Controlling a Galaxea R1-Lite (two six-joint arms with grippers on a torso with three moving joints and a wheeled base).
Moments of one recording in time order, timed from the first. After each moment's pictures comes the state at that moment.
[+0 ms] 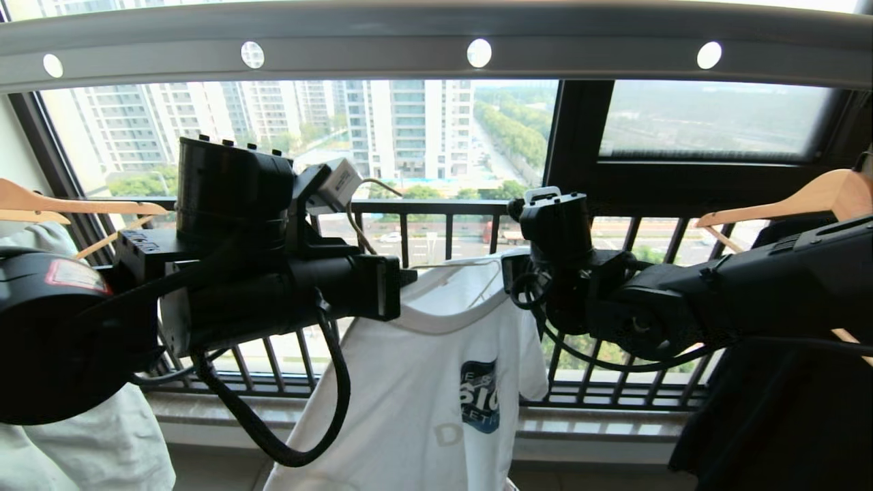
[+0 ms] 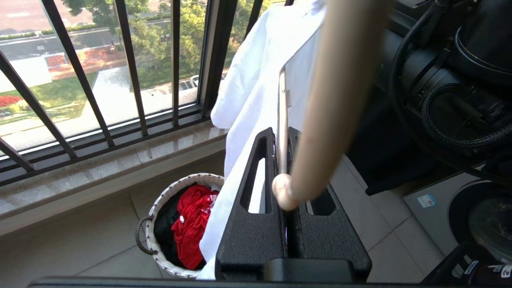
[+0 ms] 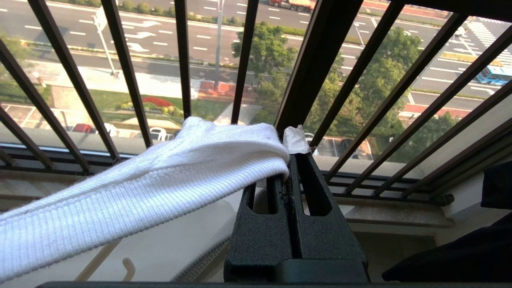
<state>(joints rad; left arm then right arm) -0.64 1.56 -1.04 -0.24 -0.07 -0.28 0.59 2.03 -1.30 -0.39 -0.69 0.08</state>
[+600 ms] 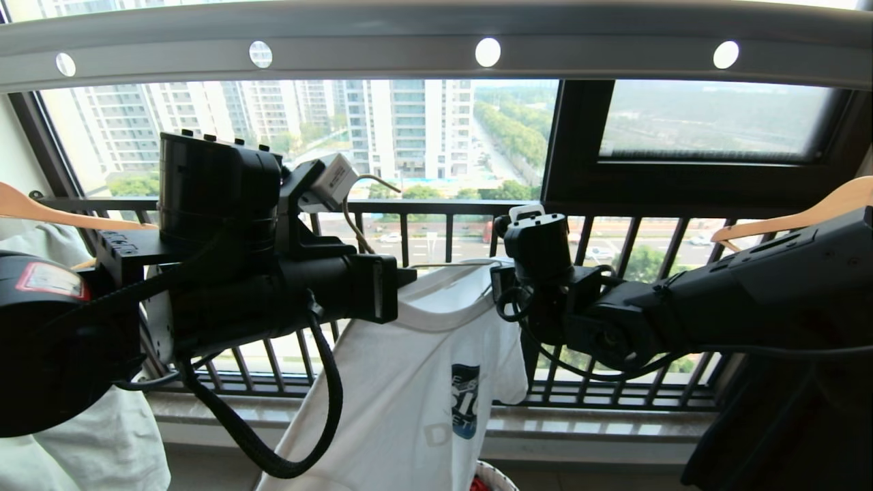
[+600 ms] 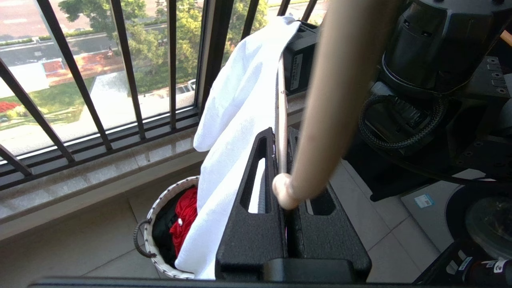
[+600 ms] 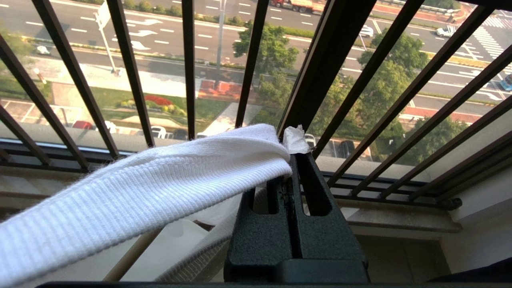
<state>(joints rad) -0.66 1.54 -1.03 -0.25 -0.07 -0.28 0.59 2.11 -1.30 -0.47 -0.69 0.07</state>
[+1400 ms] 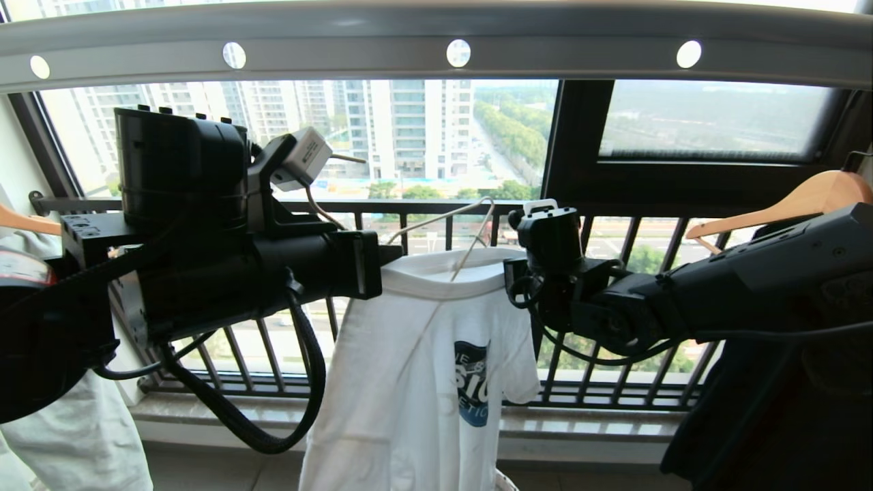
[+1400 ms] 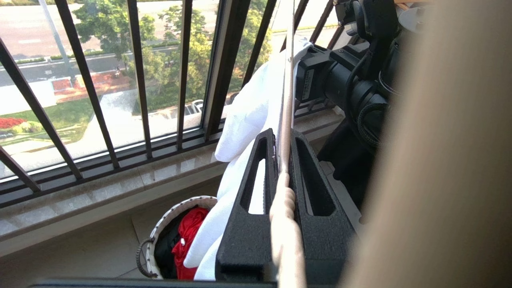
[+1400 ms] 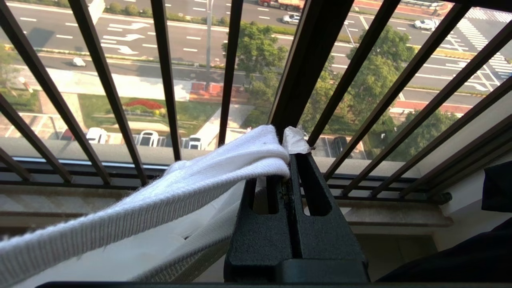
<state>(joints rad) -0.61 1.51 -1.04 -0.28 -0.07 -0.28 0.53 2.13 -1.33 -0.46 -0.68 0.06</state>
